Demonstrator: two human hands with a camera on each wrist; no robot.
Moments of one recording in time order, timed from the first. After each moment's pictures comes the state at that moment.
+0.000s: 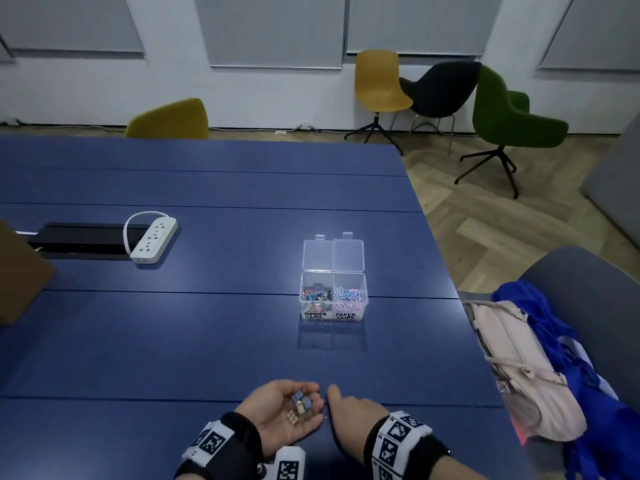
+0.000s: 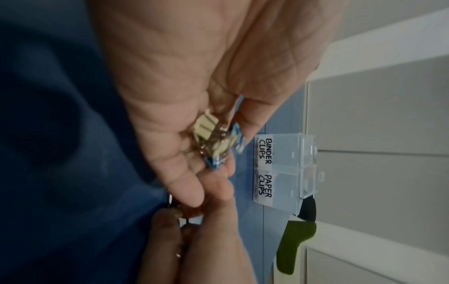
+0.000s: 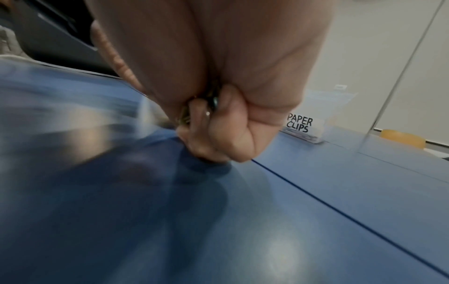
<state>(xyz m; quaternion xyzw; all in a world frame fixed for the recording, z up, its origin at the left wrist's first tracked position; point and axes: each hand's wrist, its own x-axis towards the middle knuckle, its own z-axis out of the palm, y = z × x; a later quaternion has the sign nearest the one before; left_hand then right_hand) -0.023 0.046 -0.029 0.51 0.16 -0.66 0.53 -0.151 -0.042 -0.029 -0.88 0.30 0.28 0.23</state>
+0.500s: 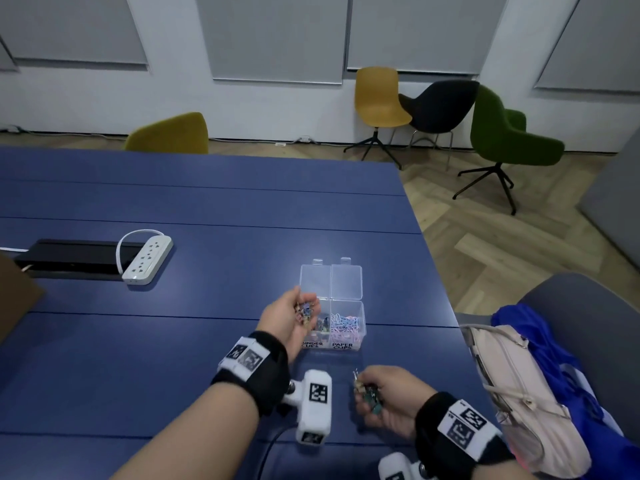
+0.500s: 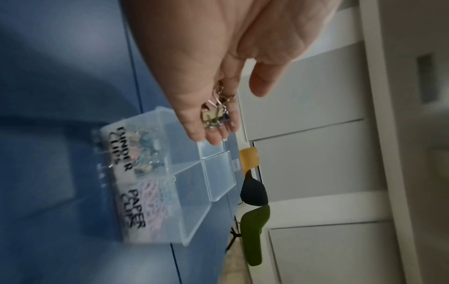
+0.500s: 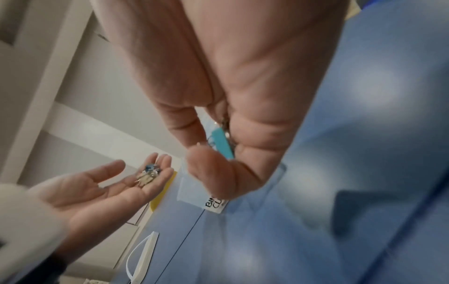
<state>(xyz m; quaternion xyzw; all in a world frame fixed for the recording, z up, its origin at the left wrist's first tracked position) 0.025 -0.070 0.051 0.55 0.01 -0.48 0.68 -0.153 -0.122 0.018 -0.39 0.48 0.03 0.79</state>
